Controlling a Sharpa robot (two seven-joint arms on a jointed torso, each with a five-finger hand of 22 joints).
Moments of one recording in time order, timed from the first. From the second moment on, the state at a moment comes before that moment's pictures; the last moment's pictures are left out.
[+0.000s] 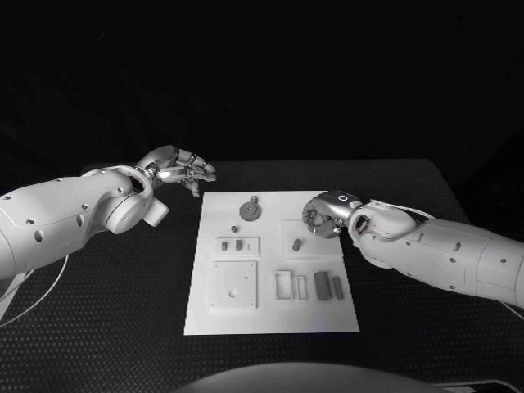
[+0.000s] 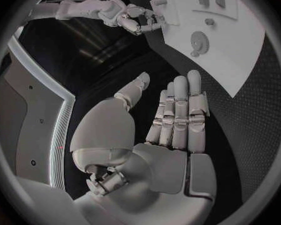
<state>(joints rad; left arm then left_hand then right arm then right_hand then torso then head) 1.23 -0.82 -0.08 1.23 -0.56 -0.16 0.17 1.06 -0.12 0.47 -0.27 0.06 0.84 0.19 0.26 0.53 1.16 0.11 0.07 0.34 1.09 0.00 0.79 0.62 0.05 1.21 -0.09 0.23 1.06 1.11 -0.59 -0.19 1.13 -1.61 -0.37 0.02 1.18 -0.07 0.63 -0.29 0.05 0.94 0.15 0.28 0.55 1.17 0.09 0.16 0.11 1.29 -0.02 1.00 0.74 0.20 1.20 -0.02 0.79 1.22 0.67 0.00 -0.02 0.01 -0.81</state>
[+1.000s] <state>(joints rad) 1.23 -0.82 -0.08 1.23 -0.57 -0.16 0.17 1.06 -0.12 0.47 -0.27 0.06 0.84 0.18 0.26 0.53 1.16 0.11 0.07 0.34 1.09 0.00 0.79 0.63 0.05 1.22 -0.09 0.23 1.06 1.11 -0.59 -0.19 1.15 -1.74 -0.34 -0.04 1.18 -0.08 0.63 -0.29 0.05 0.96 0.14 0.28 0.55 1.20 0.07 0.17 0.12 1.29 -0.03 1.01 0.73 0.20 1.20 -0.03 0.79 1.23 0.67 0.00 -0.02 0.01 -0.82</state>
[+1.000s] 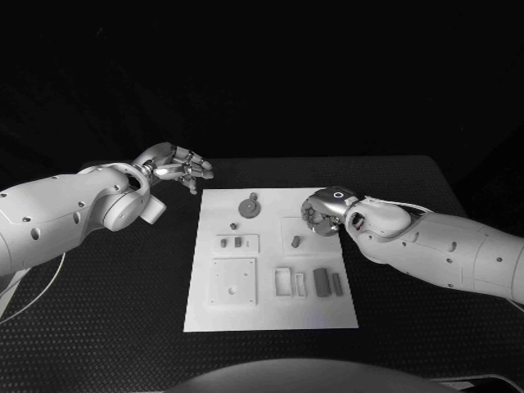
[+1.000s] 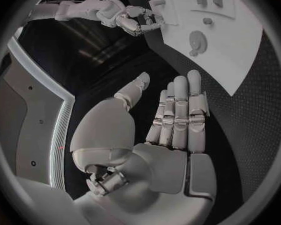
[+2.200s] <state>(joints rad) 1.23 -0.82 -0.08 1.23 -0.57 -0.16 0.17 1.06 -0.12 0.47 -0.27 0.06 0.84 0.18 0.27 0.53 1.16 0.11 0.07 0.34 1.09 0.00 0.79 0.63 0.05 1.22 -0.09 0.23 1.06 1.12 -0.58 -0.19 1.16 -1.81 -0.32 -0.08 1.18 -0.07 0.63 -0.29 0.05 1.03 0.11 0.32 0.57 1.24 0.04 0.19 0.13 1.30 -0.06 1.06 0.74 0.20 1.22 -0.04 0.83 1.26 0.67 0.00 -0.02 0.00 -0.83</state>
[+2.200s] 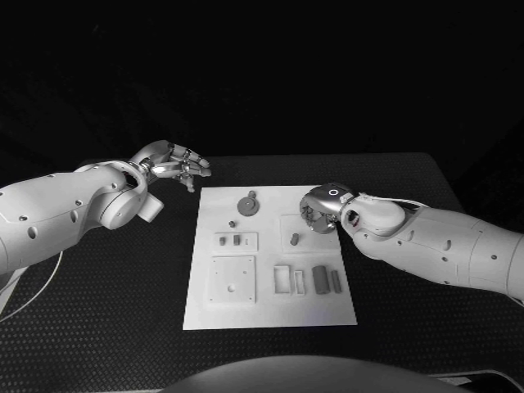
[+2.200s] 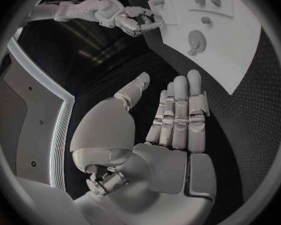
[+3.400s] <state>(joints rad) 1.23 -0.82 -0.08 1.21 -0.57 -0.16 0.17 1.06 -0.12 0.47 -0.27 0.06 0.83 0.18 0.27 0.53 1.16 0.11 0.07 0.34 1.10 0.01 0.79 0.63 0.04 1.22 -0.10 0.23 1.06 1.11 -0.60 -0.19 1.18 -1.80 -0.35 -0.10 1.18 -0.07 0.63 -0.29 0.05 1.04 0.10 0.33 0.57 1.25 0.03 0.19 0.19 1.31 -0.07 1.10 0.75 0.20 1.23 -0.05 0.85 1.28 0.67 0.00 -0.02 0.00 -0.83</state>
